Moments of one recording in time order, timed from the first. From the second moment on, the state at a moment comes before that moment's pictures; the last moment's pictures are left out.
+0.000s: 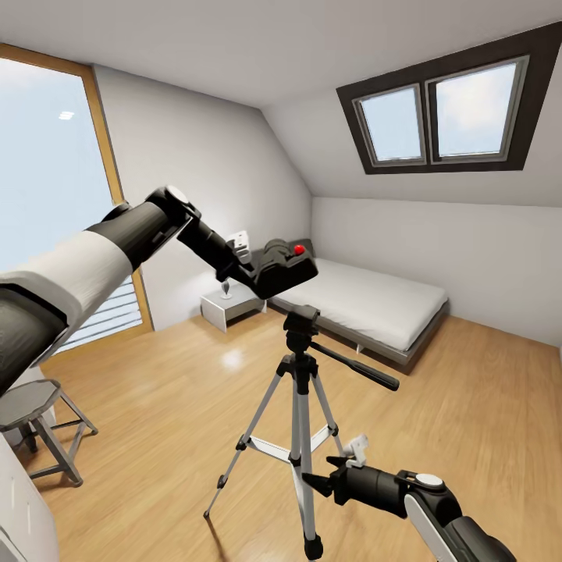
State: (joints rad) left arm -1.71 0.09 -0.90 -0.44 0.06 0.42 -1.44; right arm -0.25 -0.21 0.33 -1.25 -0.42 0.49 0.60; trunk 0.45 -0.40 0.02
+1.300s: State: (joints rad) left arm -1.71 0.08 -0.90 -0.45 0.06 0.42 -1.44; right arm -0.26 -0.17 0.33 -1.25 -0.42 0.39 0.39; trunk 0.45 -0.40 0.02
